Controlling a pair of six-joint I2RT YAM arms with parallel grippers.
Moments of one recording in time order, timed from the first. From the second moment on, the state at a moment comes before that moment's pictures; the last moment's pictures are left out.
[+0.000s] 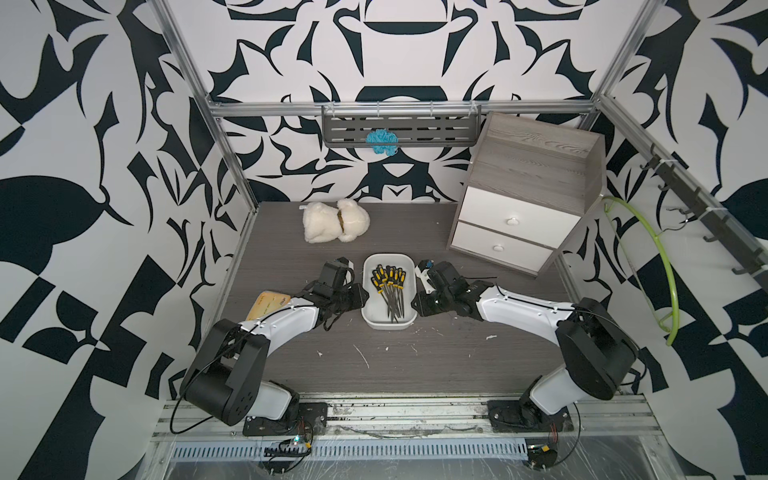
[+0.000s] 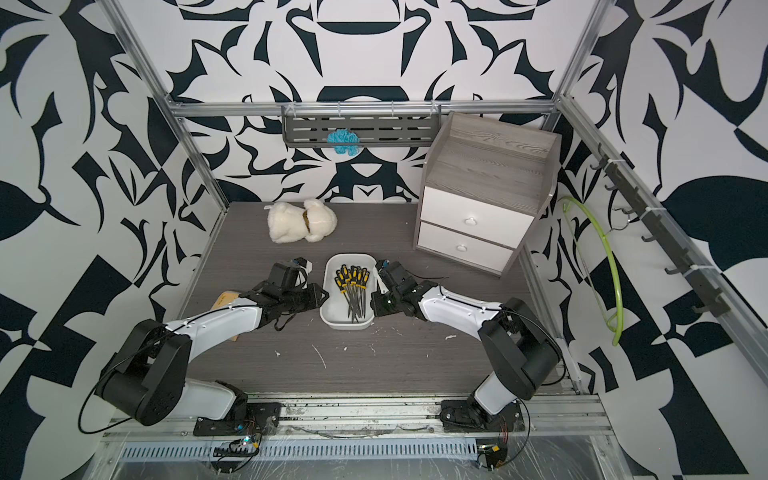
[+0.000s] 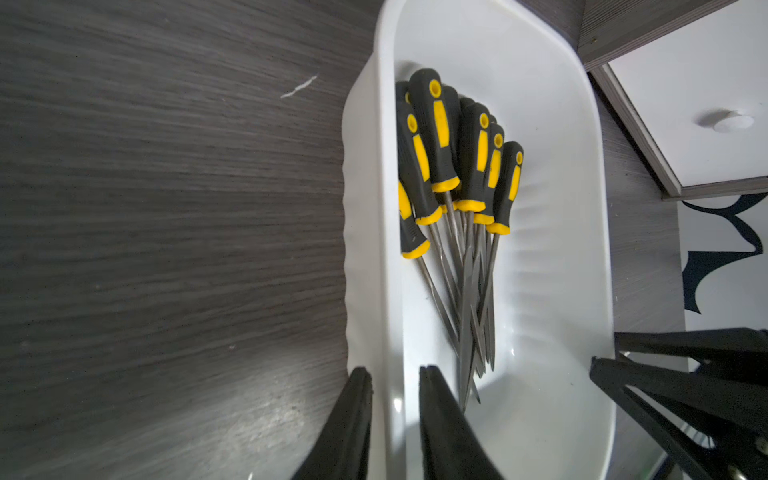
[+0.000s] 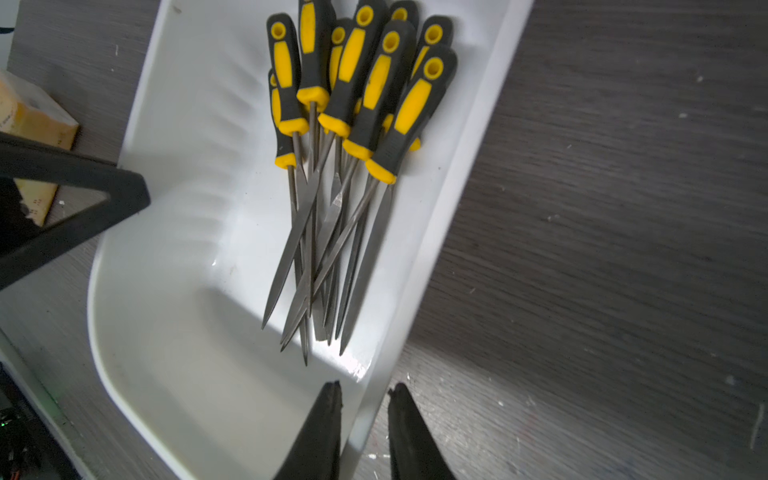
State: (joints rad) left arm -0.47 1.43 0.66 -0.08 0.27 -0.61; right arm 0.68 1.57 0.88 -0.25 -0.16 0.46
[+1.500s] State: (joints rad) left arm -0.47 1.23 0.60 -0.01 0.31 -0.67; right arm 0.77 2.13 1.63 -0.54 0.06 0.26
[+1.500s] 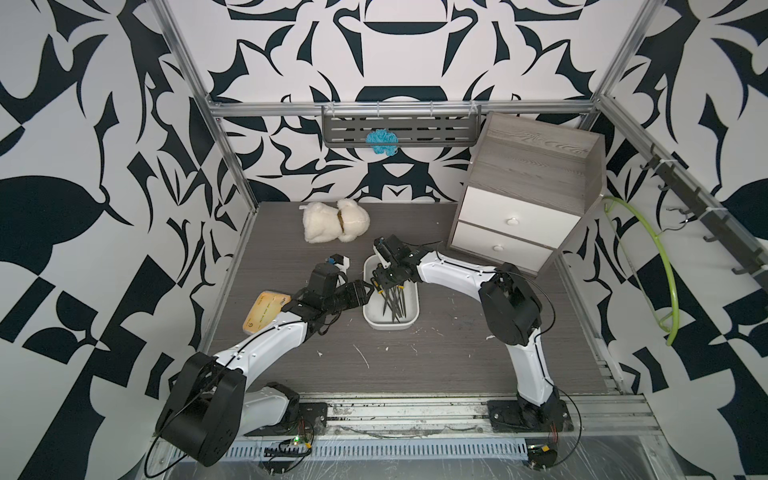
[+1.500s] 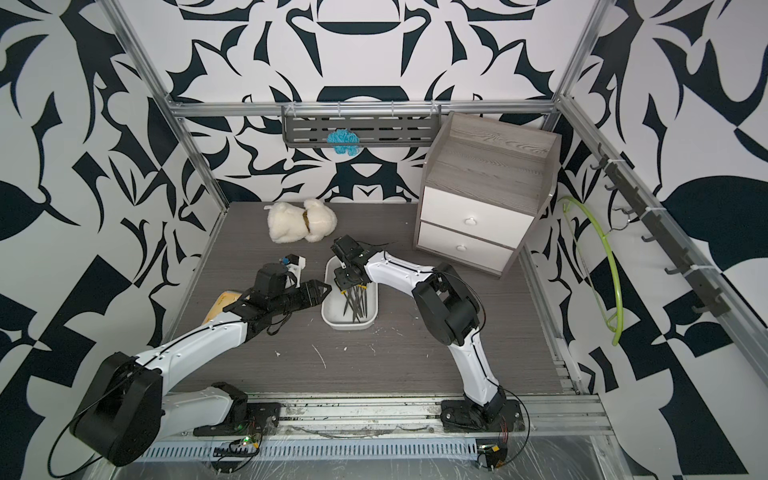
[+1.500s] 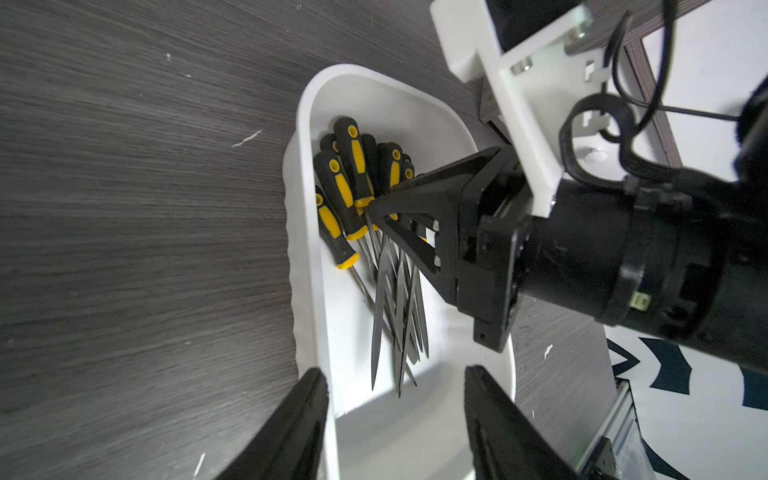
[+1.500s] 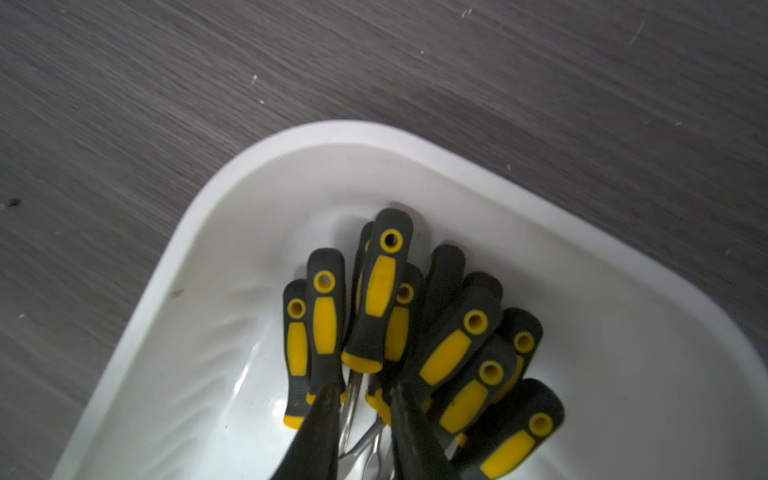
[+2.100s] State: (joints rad) left arm -0.47 1.25 0.60 -0.01 0.32 -0.67; right arm 0.77 2.21 1.68 -0.51 0.10 0.22
